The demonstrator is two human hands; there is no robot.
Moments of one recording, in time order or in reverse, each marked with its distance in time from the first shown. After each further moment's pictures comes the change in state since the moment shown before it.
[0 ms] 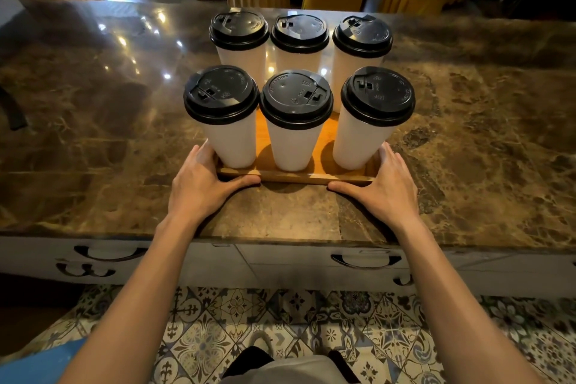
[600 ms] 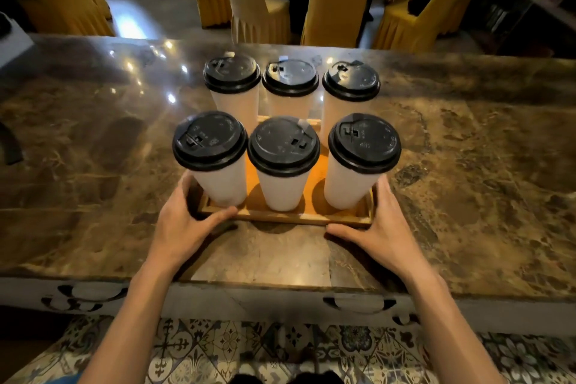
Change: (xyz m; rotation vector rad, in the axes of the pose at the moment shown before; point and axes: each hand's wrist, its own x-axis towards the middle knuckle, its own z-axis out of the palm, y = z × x) left_hand 0.001 0.000 -0.010 -0.279 0.033 -0.021; right_hand 0.007 0.004 -0.017 0.208 -0.109 -0.115
